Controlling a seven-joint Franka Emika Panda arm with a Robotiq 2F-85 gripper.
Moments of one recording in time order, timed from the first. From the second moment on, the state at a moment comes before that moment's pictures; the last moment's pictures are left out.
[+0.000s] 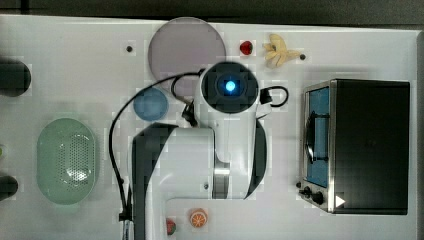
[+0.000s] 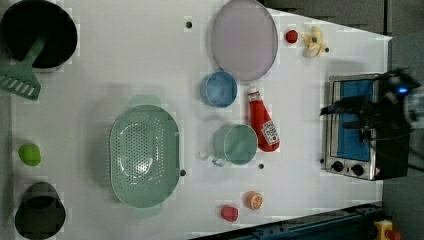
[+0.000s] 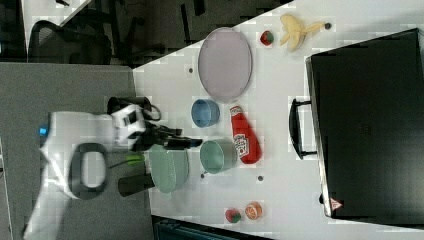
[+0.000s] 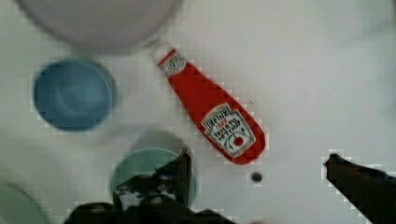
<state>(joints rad) -0.10 -0.02 0.11 -2.13 0.03 0.41 -0.46</state>
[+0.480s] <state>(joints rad) -0.09 -0.02 0.14 -2.32 0.03 0.65 -0.86</state>
